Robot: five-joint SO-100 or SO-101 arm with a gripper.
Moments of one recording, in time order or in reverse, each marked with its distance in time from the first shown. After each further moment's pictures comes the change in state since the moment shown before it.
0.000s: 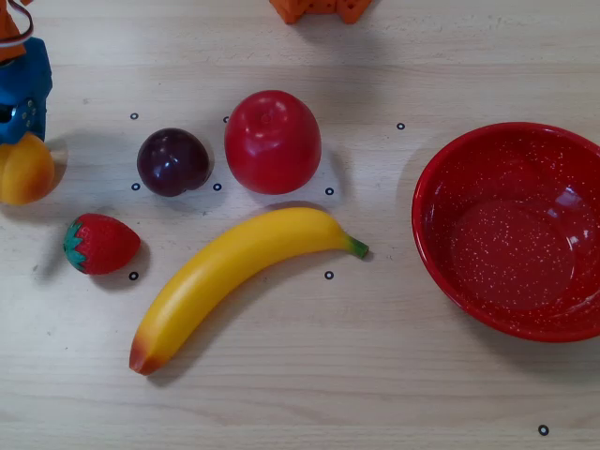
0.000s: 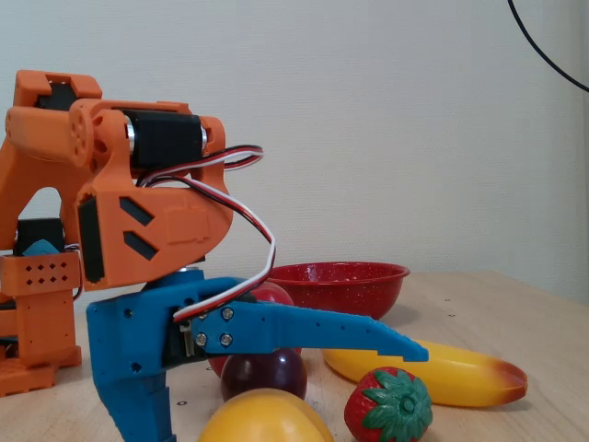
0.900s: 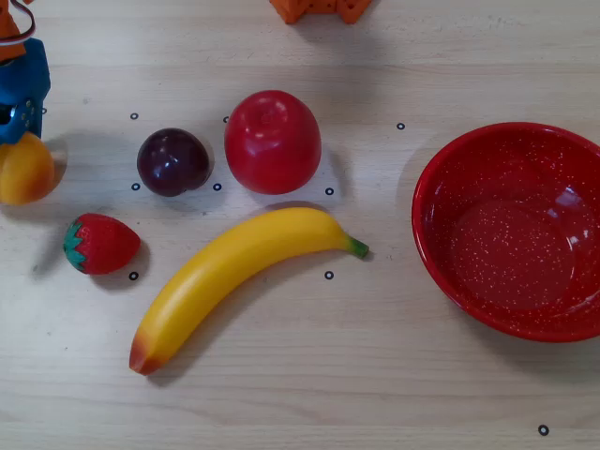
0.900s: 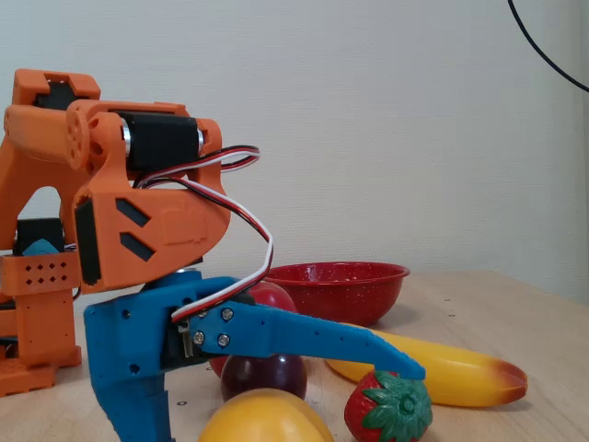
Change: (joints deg) arm -0.3 0.2 2.3 -2.7 0.9
